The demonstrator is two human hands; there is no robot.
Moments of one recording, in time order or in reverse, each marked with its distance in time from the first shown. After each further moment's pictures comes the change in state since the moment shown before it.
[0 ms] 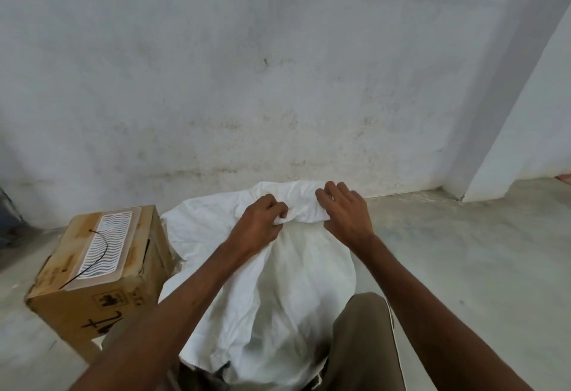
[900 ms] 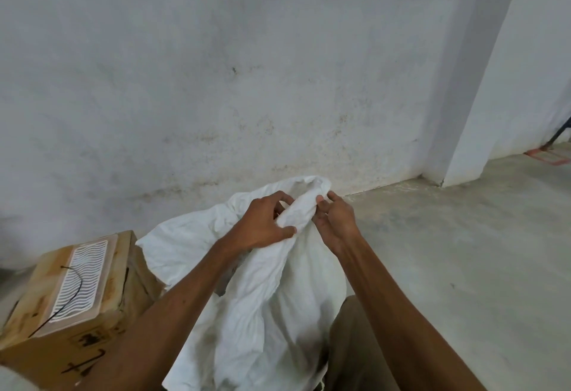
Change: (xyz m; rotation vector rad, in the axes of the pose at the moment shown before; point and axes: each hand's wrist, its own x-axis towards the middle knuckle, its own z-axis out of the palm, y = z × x) left_hand 0.056 0.036 0.003 -0.316 -0.304 -0.132; right_hand 0.005 -0.008 -0.024 2.023 0.264 1.402
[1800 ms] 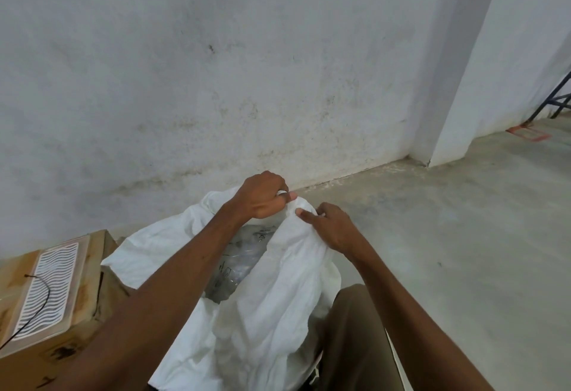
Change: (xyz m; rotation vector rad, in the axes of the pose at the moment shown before) left_hand 0.087 -0.024 0.019 0.440 -0.165 0.077; right_hand 0.010 -0.001 -0.036 -1.389 -0.011 -0.129
